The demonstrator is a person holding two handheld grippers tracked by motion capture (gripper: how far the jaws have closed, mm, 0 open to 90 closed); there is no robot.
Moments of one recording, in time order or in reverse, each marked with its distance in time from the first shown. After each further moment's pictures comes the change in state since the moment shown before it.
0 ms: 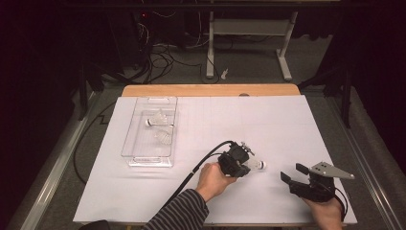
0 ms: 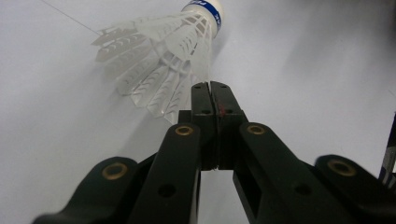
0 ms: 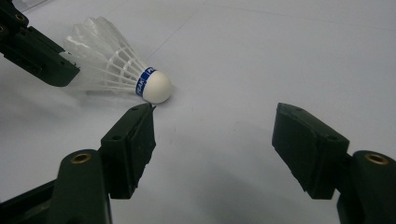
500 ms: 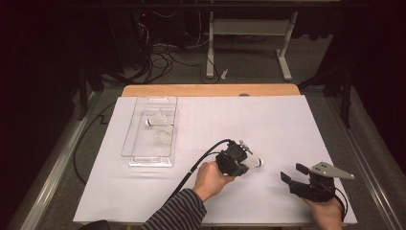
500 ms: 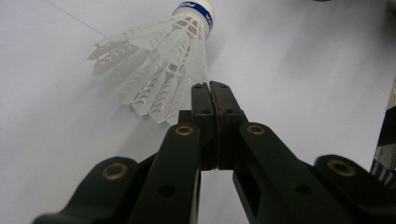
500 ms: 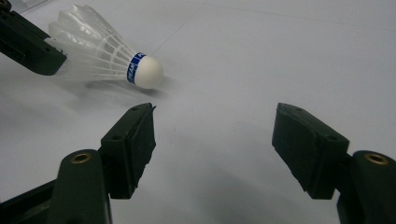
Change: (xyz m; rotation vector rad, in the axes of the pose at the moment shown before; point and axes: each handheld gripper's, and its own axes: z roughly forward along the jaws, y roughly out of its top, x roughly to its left) left arm -0.001 0.004 -0.012 -0.012 -0.007 0.003; right arm 0.000 0.000 0.000 0.005 0.000 0.003
